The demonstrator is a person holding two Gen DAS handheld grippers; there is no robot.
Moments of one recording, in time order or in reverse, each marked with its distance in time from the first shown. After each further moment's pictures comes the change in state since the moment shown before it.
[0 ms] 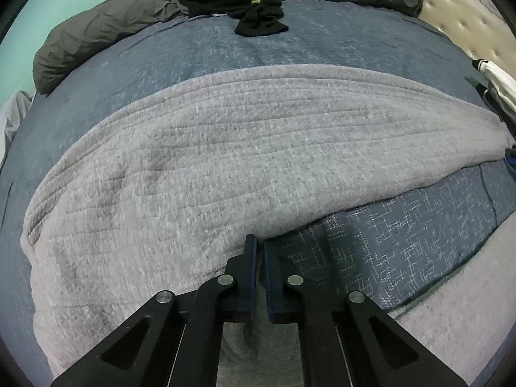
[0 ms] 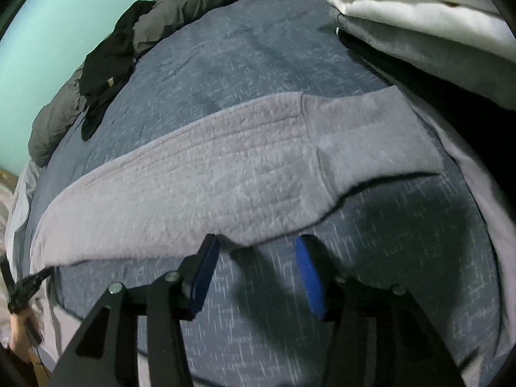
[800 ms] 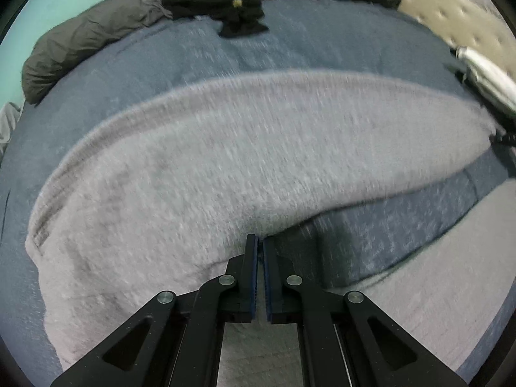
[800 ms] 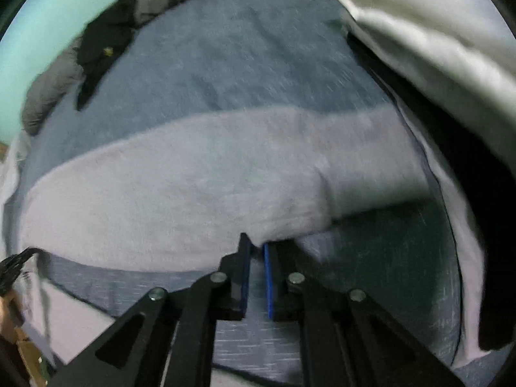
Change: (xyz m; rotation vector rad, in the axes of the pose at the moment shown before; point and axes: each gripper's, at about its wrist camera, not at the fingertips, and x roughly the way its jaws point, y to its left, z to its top) left arm -0.010 0.008 0.001 0.095 0.072 -0.093; right arm -0.003 0.000 0.009 -0.093 0.133 -0.102
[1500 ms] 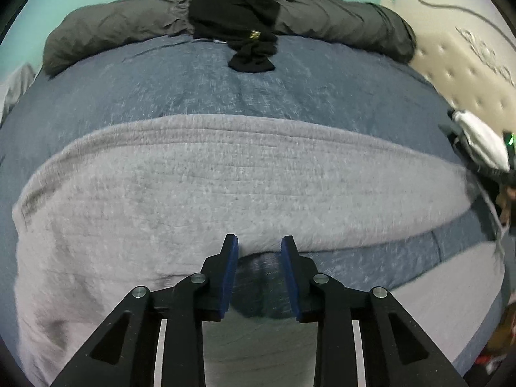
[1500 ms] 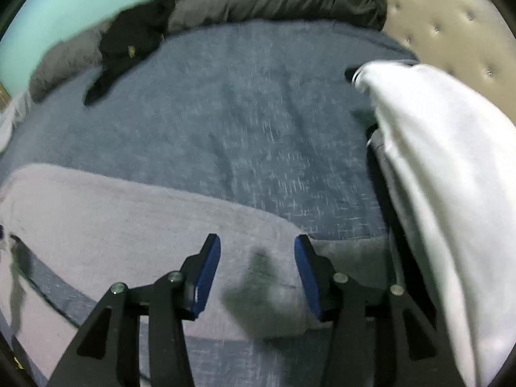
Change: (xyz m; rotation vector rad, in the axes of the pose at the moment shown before) left arm -0.038 -0.022 0.017 -0.240 -0.197 -0.064; right arm -0.015 0.039 0.064 -0.278 -0.123 -0.124
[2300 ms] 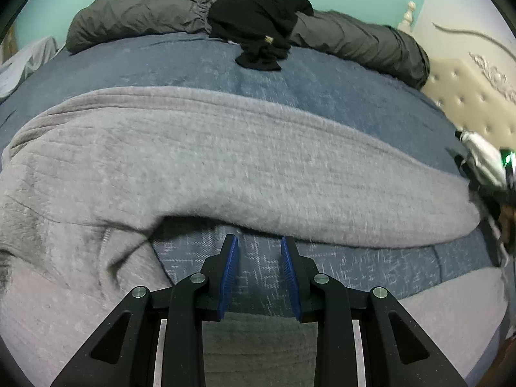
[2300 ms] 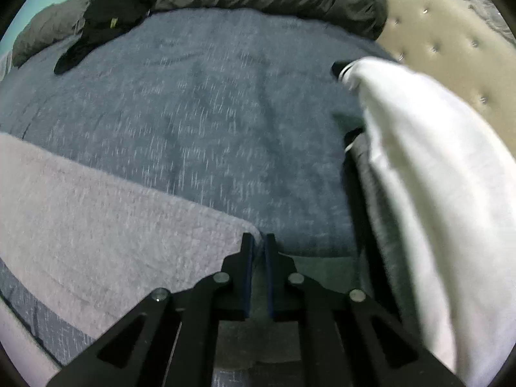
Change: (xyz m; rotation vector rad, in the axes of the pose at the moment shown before) left arm 0.024 -0.034 -0.045 -0.105 -0.090 0.024; right arm 0.009 -0.018 0.000 -0.078 -0.053 -0.158
